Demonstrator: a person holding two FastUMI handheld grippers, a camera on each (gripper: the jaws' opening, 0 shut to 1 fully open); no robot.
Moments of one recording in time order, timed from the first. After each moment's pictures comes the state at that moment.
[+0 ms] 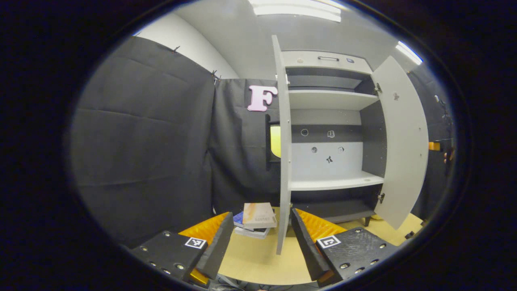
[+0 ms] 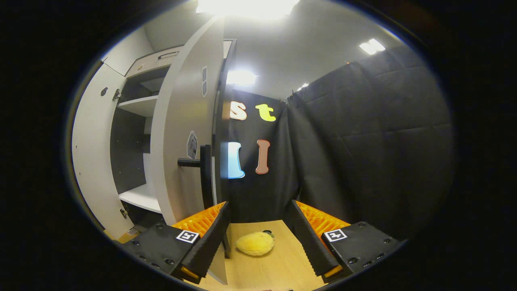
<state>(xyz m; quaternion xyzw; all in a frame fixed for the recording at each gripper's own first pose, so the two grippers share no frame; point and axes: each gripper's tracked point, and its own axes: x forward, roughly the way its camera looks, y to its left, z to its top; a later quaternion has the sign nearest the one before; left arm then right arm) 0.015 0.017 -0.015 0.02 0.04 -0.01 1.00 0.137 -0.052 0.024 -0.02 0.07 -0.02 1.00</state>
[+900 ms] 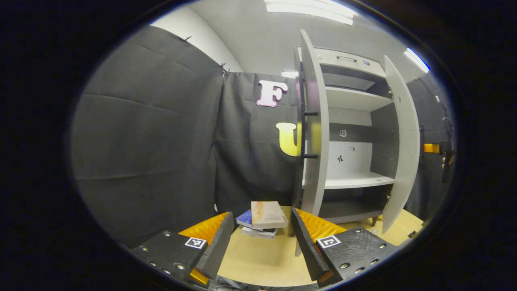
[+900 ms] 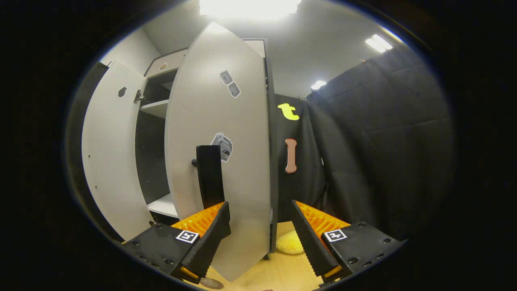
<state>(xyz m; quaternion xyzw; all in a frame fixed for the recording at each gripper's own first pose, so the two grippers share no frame) 0.048 0.085 -0.038 0.00 0.05 -0.01 1.00 0.138 0.086 0.019 0.02 0.07 0.04 1.00</state>
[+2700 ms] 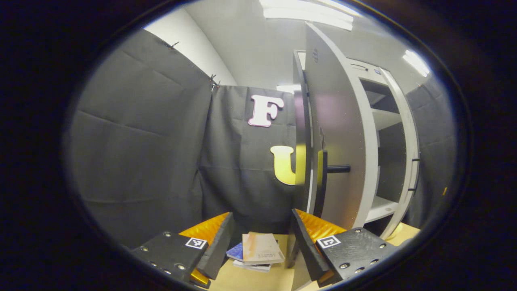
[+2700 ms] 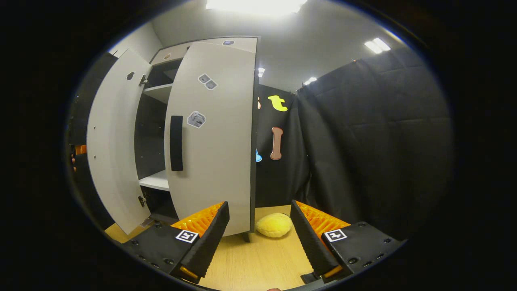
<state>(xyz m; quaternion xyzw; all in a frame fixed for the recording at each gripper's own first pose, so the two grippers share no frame) 0.200 0.052 0.065 0.00 -0.03 -0.03 1.00 0.054 0.015 -0.034 -0.01 0.10 0.00 1.00</state>
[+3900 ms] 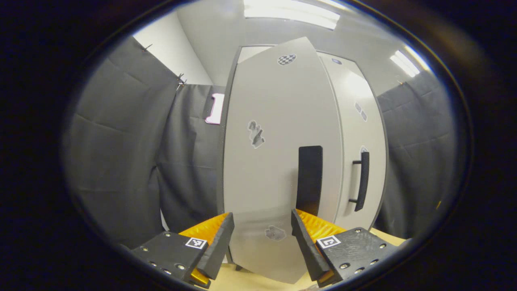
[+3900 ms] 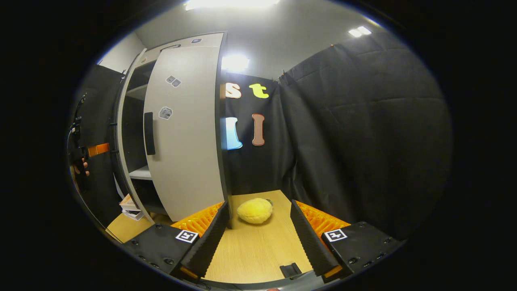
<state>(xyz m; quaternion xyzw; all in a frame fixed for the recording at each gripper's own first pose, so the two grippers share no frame) 0.193 -0.181 0.048 0.00 -0.02 -0.12 0.99 0.018 -0.075 -0.066 0.02 0.14 -0.03 0.99</state>
